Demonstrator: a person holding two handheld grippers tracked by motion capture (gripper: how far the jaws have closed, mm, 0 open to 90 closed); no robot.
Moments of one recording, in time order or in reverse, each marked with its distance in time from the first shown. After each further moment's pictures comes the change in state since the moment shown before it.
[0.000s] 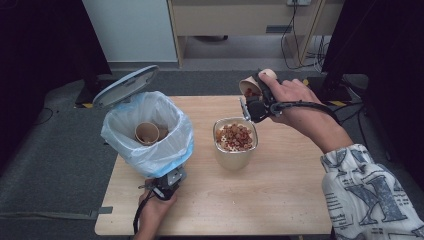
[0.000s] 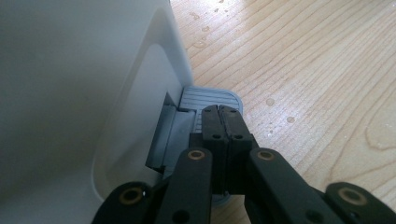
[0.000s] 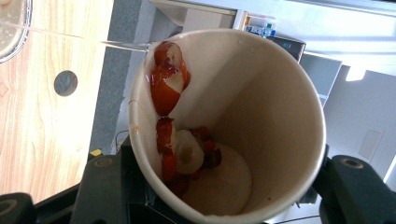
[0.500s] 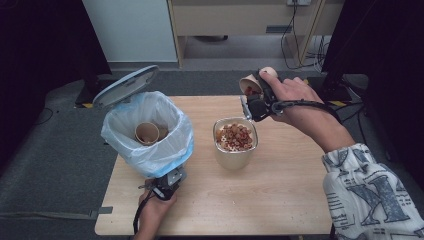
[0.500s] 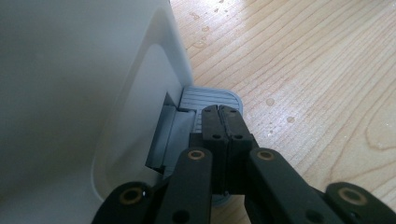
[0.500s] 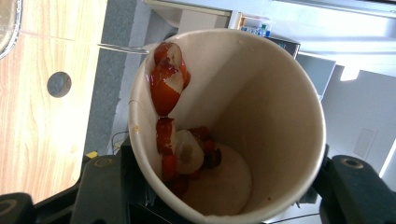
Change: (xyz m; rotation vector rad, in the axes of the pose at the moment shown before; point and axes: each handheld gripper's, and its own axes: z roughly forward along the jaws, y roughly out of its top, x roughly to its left) left arm 0.000 0.000 0.000 0.000 0.000 0.000; right arm -0.005 -0.002 -0.003 -0.009 -0.020 0.007
